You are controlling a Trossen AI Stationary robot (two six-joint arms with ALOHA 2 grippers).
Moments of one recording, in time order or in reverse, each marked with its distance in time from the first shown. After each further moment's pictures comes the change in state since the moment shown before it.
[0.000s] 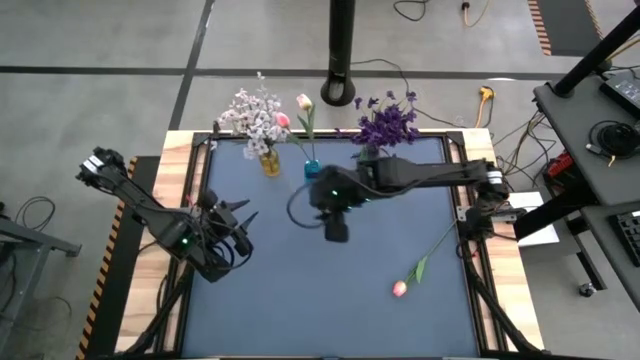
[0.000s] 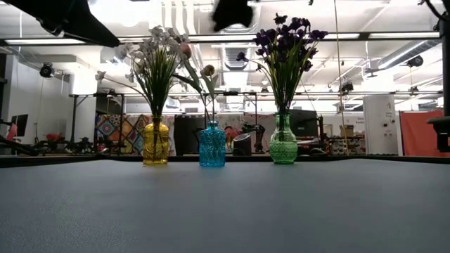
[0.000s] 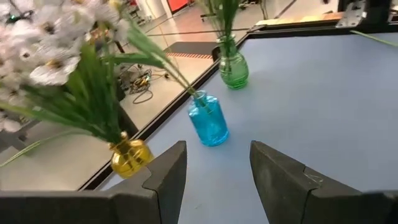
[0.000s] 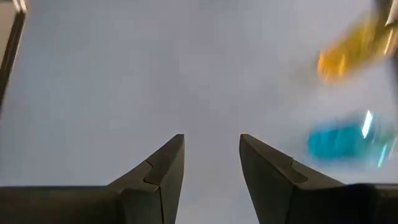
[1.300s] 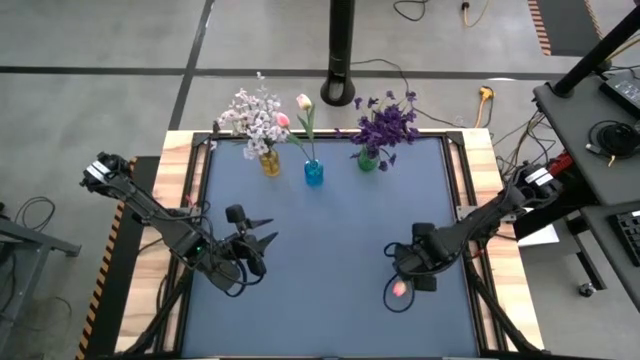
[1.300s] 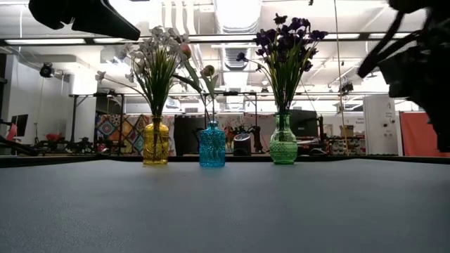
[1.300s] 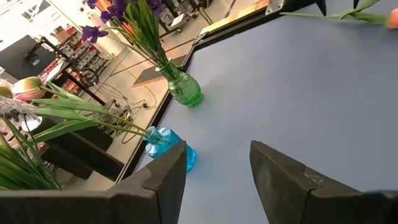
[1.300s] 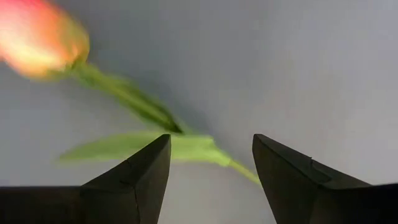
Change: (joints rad) left arm 0.020 0.134 0.000 0.490 0.119 0.662; right arm 0.478 -0.355 -1.033 -0.044 0.017 0.563
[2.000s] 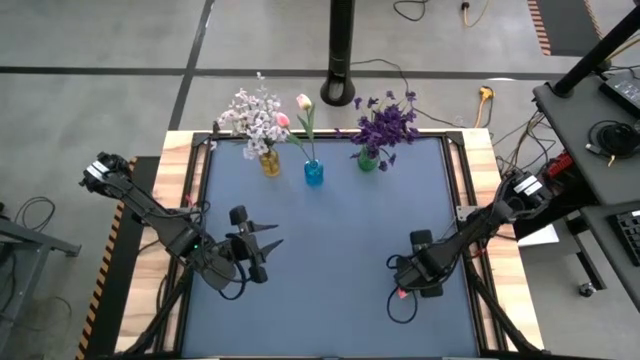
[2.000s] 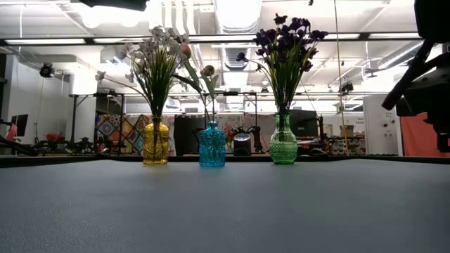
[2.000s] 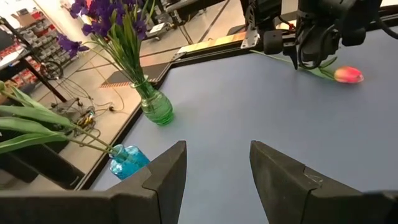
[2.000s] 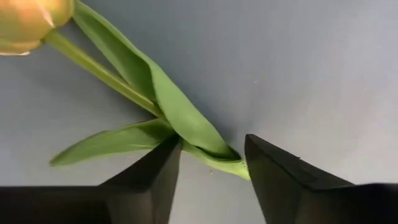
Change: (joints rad) left arm -0.002 -0.001 0.093 0.052 0.089 -0.048; right arm 0.061 0.152 -0.038 0.066 0.006 -0.104
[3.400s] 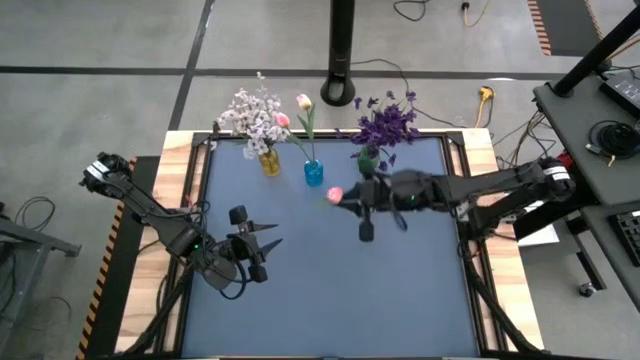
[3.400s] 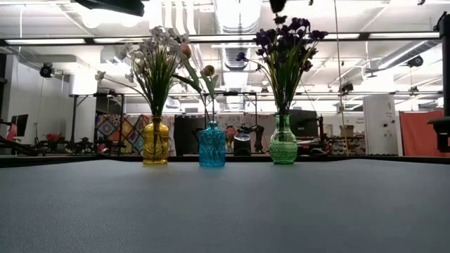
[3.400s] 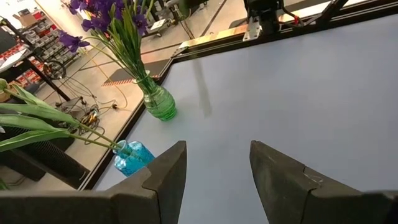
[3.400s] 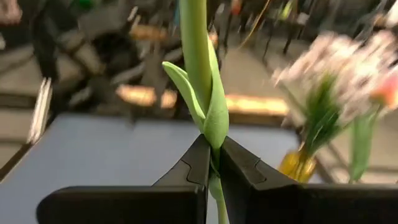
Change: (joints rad) left arm 0.001 0.000 -0.005 -0.033 -0.001 -0.001; right arm -0.500 -0.308 0.247 1.028 0.103 -0.590
